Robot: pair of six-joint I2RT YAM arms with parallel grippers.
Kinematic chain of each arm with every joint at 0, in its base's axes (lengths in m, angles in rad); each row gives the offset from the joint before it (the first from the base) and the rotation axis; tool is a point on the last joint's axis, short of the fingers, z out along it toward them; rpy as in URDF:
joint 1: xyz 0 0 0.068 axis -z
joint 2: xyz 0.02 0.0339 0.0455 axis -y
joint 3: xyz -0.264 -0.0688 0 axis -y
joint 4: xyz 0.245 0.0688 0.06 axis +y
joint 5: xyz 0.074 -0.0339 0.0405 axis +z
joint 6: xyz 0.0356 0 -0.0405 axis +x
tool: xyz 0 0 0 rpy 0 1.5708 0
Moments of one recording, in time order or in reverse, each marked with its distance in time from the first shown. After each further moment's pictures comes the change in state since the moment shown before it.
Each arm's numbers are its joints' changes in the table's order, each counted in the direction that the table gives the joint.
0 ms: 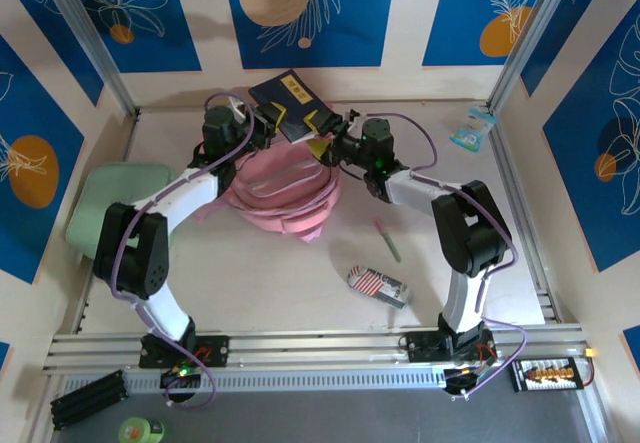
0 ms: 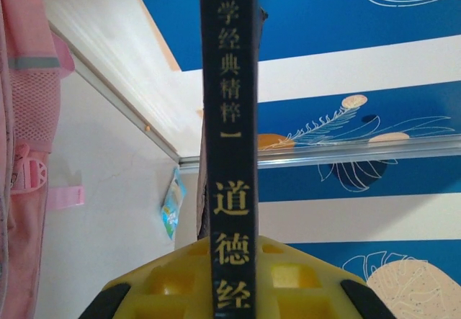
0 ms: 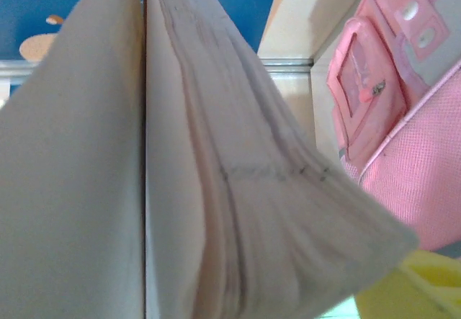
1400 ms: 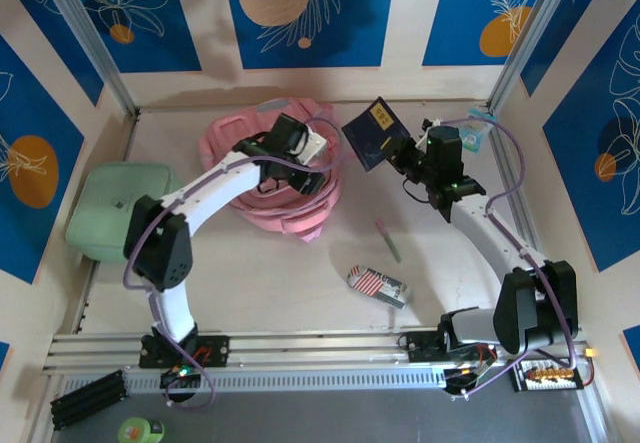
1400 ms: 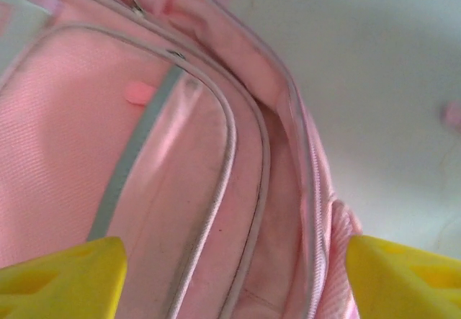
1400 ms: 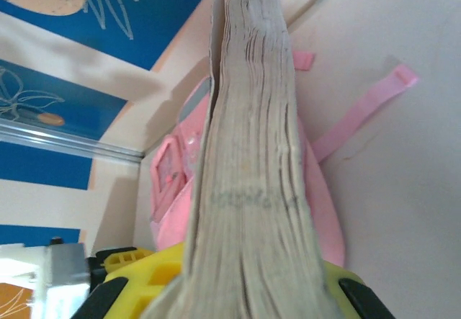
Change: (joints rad) left arm 0.286 -0.159 0.415 1.165 0.350 1.555; right arm 0.257 0.557 -0.234 0.711 -0.220 -0.641
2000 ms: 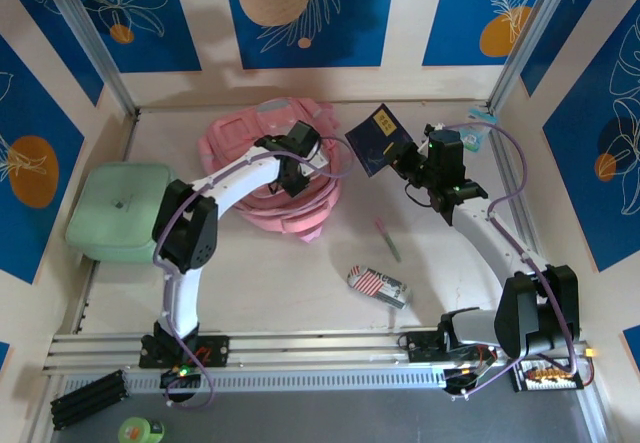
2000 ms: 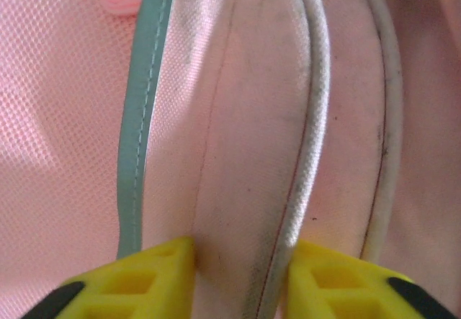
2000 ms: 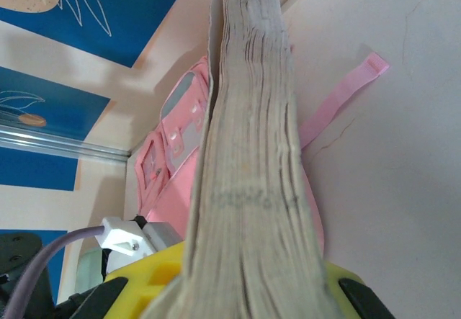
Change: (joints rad) left arm 0.003 -0.185 0.115 0.145 0.221 0.202; right arm 0.004 0.021 -0.020 0.033 -0.011 0.002
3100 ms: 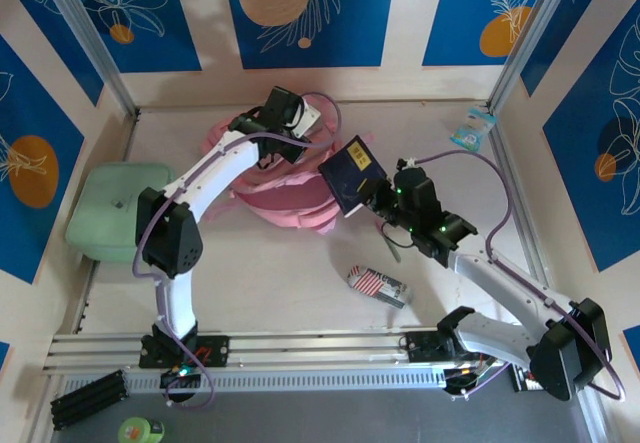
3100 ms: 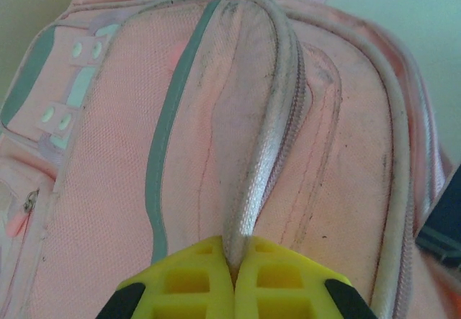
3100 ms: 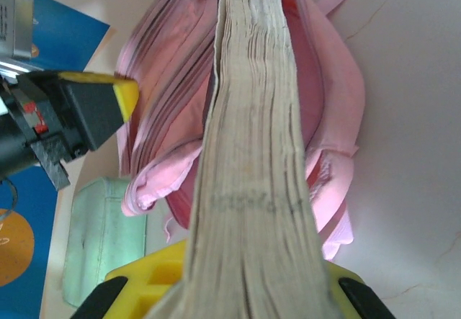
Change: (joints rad) left arm -0.064 0.098 0.148 -0.087 -0.119 -0.130; right arm -0.397 0.231 -0.146 0.112 -0.295 0.128
